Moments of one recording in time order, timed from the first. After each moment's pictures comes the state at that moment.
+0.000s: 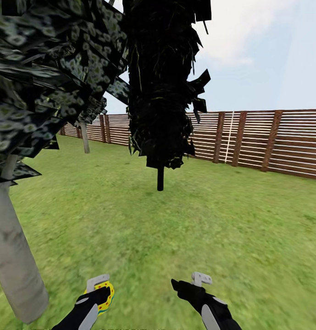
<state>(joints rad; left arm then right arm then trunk) -0.45 -0.01 -0.03 -0.42 0.29 0.08 0.24 -0.23 0.09 0.17 -0.97 -0.45 0.34 -0.04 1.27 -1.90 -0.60</state>
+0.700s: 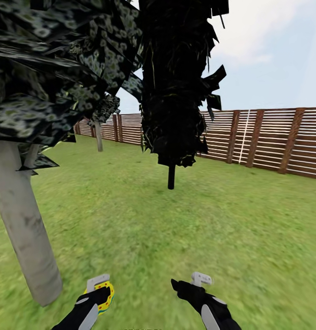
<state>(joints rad) -0.45 -0.01 -0.03 -0.42 0.29 0.08 0.24 -0.23 0.09 0.17 -0.97 -0.45 0.34 -0.04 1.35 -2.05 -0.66</state>
